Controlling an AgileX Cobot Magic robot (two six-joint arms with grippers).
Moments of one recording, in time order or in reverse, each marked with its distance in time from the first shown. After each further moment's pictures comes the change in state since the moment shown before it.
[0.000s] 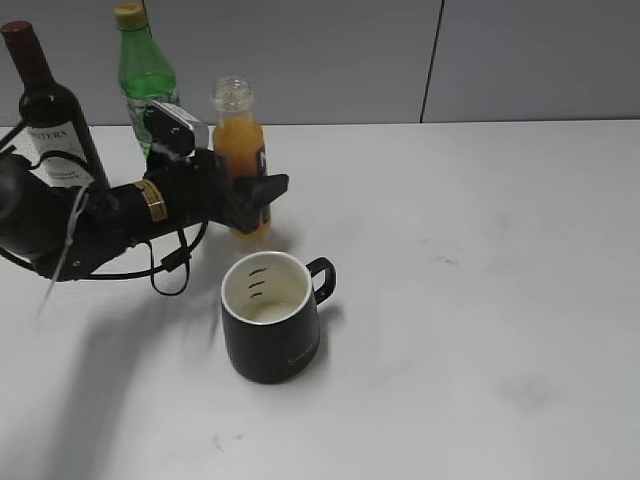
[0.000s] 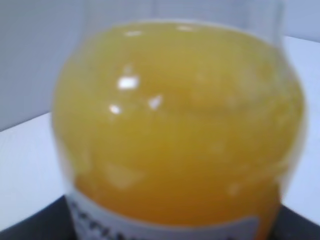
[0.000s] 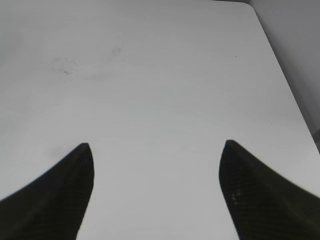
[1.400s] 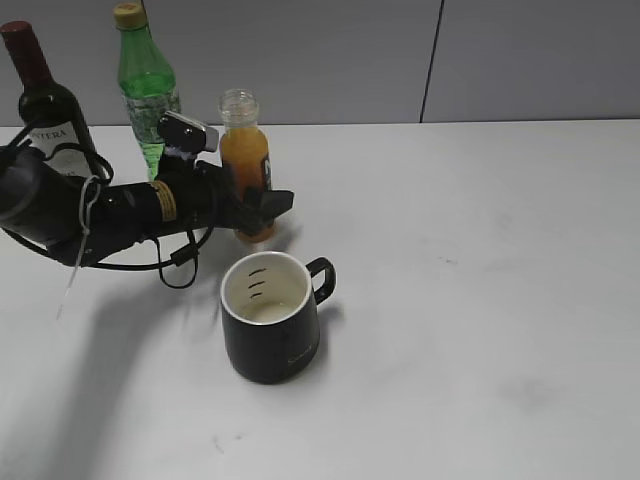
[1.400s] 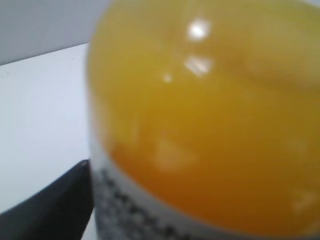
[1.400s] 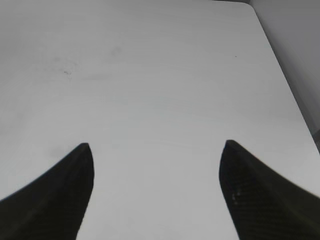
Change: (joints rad) left arm 0.016 0.045 -0.090 0.107 0.170 -0.202; right arm 0.000 0.000 0.000 0.000 0.000 0.000
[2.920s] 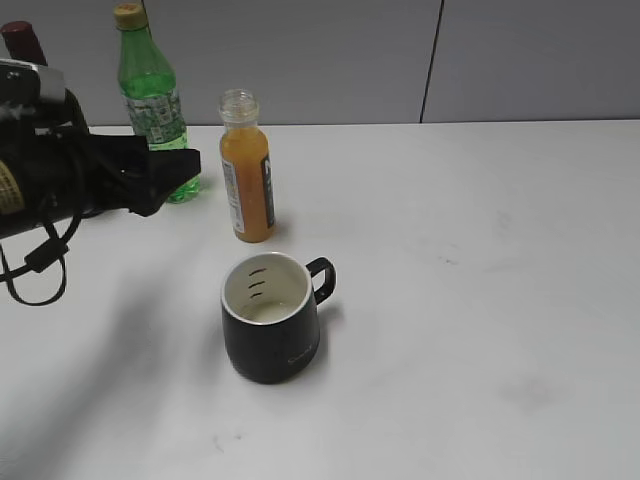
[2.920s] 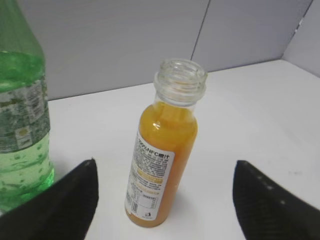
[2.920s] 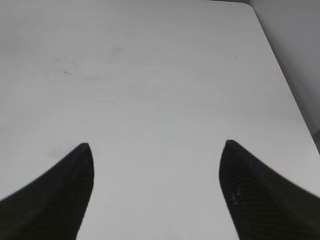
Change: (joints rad) left arm 0.075 -0.626 0.530 -0.128 0.043 -0.040; right arm 0.000 0.000 0.000 0.000 0.000 0.000
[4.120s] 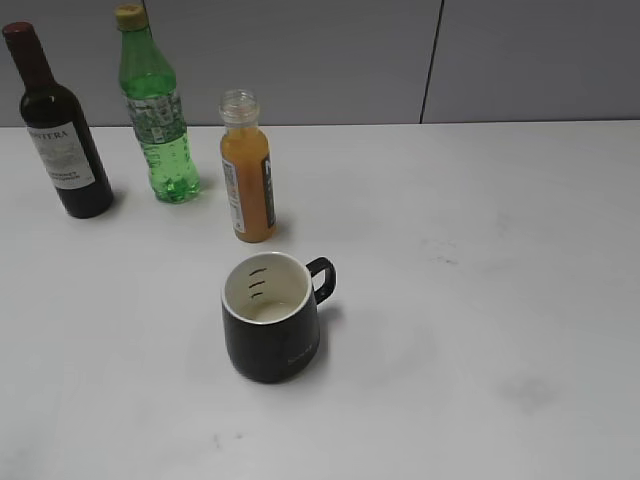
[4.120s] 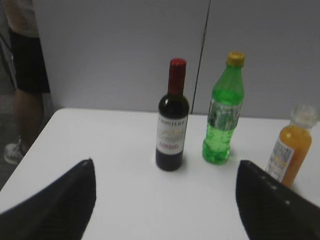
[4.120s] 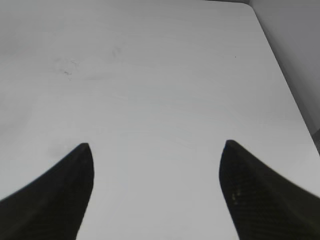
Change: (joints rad) left arm 0.188 -1.439 0.079 -0.525 1.394 0.392; right arm 0.000 0.000 0.000 0.000 0.000 0.000
